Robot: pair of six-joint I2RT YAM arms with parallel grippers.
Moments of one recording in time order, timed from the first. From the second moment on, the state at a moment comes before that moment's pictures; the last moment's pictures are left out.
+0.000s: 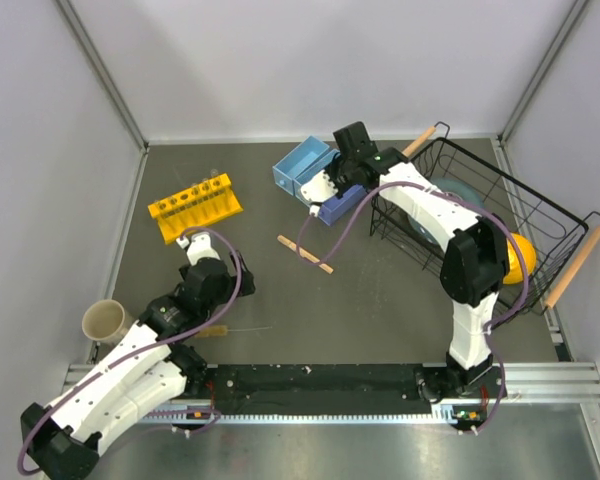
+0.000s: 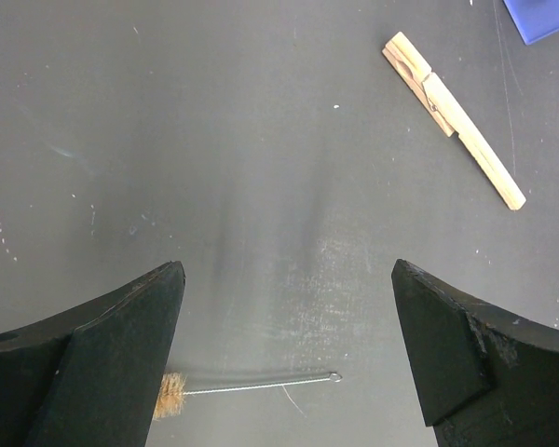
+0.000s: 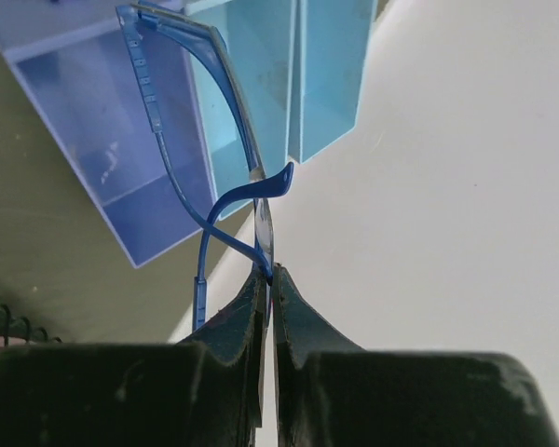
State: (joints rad) left arm -0.62 0.66 0.53 -0.55 -0.40 -0.71; right arm 0.58 1.94 1.82 -0.66 -0.04 -1.72
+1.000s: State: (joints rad) left arm -0.62 0.65 0.53 -0.55 -0.40 -0.71; right arm 0.55 2.03 1.80 -0.64 0.00 -1.79
